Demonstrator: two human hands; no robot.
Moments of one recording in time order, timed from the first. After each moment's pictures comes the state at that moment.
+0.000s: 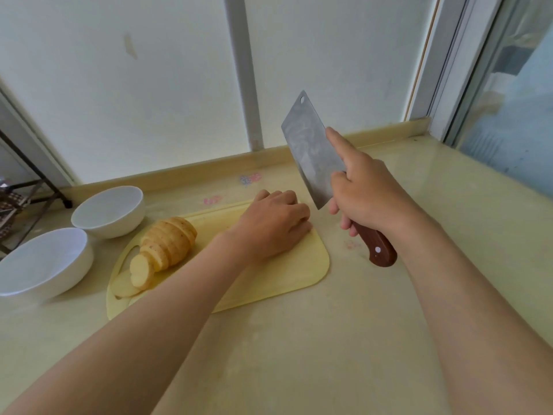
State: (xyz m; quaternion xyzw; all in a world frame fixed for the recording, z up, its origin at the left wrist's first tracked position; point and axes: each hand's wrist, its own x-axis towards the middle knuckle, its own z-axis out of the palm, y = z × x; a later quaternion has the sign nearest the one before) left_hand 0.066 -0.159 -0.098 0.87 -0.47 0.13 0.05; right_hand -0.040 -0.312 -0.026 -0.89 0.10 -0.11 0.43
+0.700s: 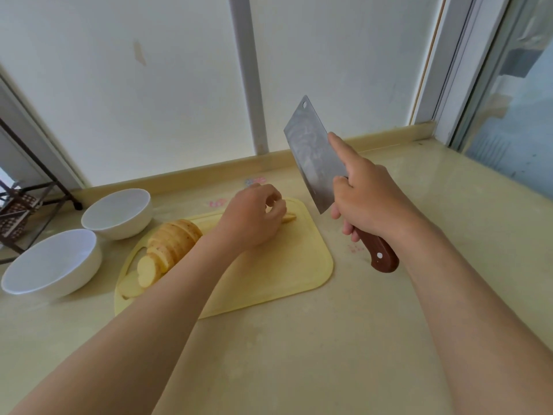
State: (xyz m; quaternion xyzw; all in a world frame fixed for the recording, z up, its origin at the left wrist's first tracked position) left_hand 0.071 -0.138 -0.080 0.92 -0.28 0.06 0.27; right_hand -0.041 -0.310 -0.026 -0.89 0.10 -0.11 0.43
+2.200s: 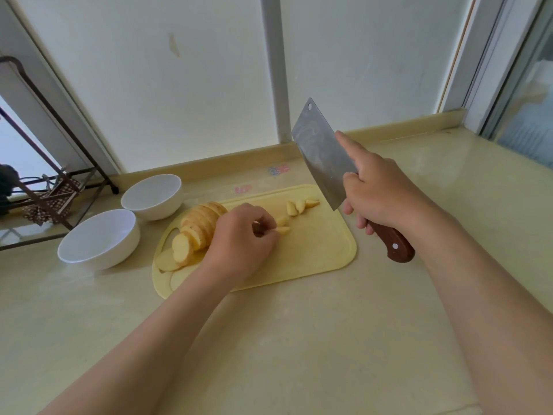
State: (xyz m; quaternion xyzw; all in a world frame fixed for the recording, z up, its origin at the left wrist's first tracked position) left_hand 0.000 -0.072 -0.085 0.91 -0.22 0.10 0.34; right_hand -0.043 -0.293 -0.033 -0.90 0.06 -0.09 0.42
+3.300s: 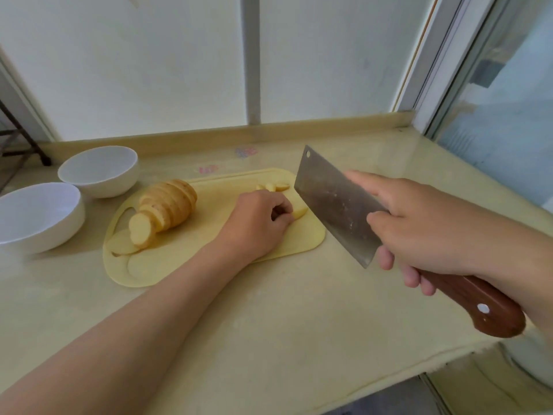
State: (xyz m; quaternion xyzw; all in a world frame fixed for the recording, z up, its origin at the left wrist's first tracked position) left_hand 0.002 -0.122 -0.099 0.88 -0.32 0.04 0.34; right_hand -0.148 -0.286 0.007 -0.93 0.15 0.06 0.32
